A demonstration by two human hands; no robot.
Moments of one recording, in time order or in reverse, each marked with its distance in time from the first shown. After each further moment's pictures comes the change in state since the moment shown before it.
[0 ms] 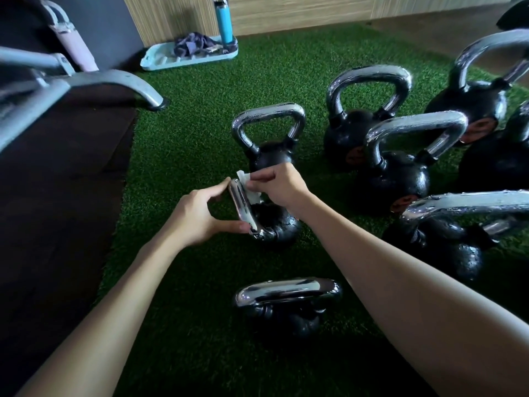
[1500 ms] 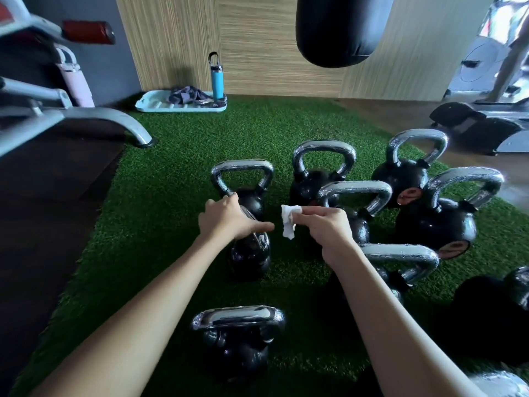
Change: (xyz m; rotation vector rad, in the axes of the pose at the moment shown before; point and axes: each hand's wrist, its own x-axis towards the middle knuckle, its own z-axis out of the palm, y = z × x) left_hand 0.034 0.127 0.028 0.239 0.109 -0.211; right_hand -0.078 -0.013 -0.126 0.202 0.372 0.243
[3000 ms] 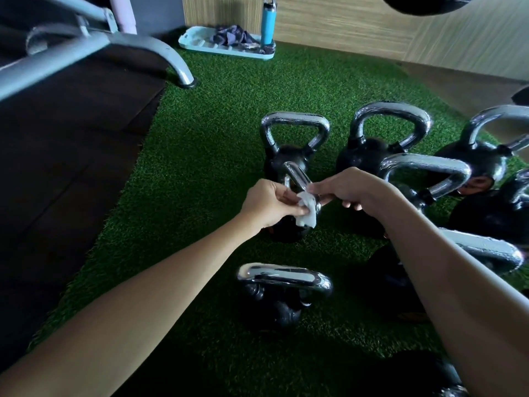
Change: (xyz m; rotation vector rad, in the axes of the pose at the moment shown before) left_hand -0.008 -0.056 0.063 -0.776 -0.077 0.171; right_hand 0.010 -0.038 0.050 -0.751 -0.442 0.071
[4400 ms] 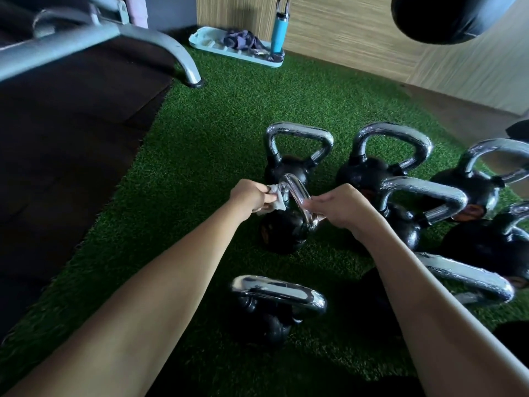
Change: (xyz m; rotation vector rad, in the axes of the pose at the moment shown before) left_hand 0.063 -0.032 -0.021 -0.194 0.158 -0.430; right_hand 0.000 0.000 0.018 -0.019 0.133 -0.101
